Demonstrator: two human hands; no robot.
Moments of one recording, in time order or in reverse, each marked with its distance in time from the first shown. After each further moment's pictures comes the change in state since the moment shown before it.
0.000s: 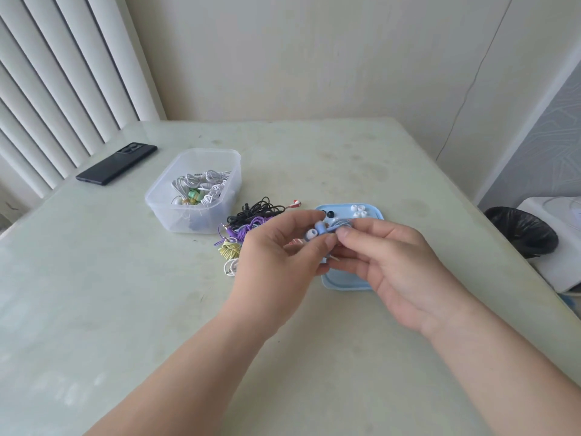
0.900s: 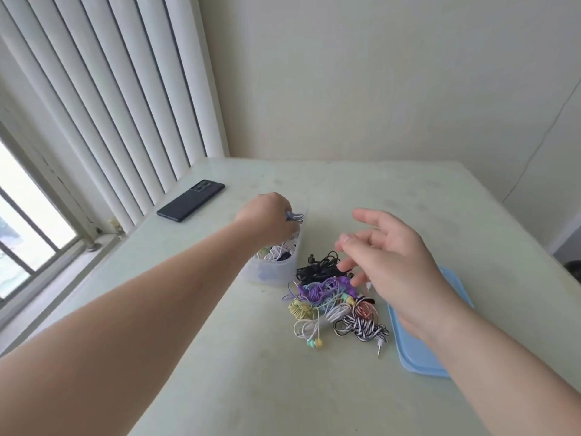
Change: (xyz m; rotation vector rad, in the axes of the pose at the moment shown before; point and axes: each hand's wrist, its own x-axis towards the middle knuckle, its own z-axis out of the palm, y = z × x) left_hand 0.183 0.040 -0.129 1.297 0.005 -0.029; right_hand 0.070 -0.032 0.095 -0.355 0.027 -0.152
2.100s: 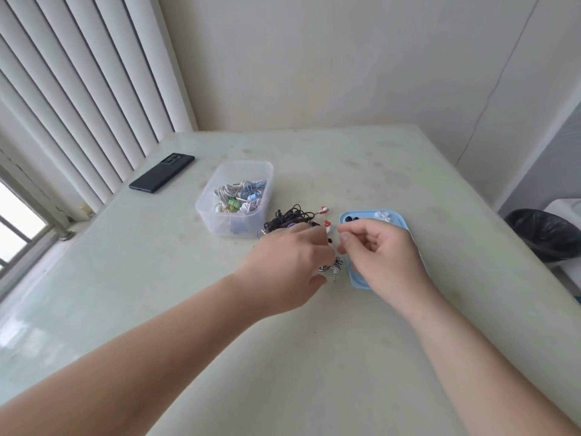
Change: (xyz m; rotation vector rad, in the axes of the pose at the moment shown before) left_hand -0.161 0.049 0.046 0.075 0.083 0.823; right_hand -0.067 0.049 -0.041 -0.153 0.124 -0.104
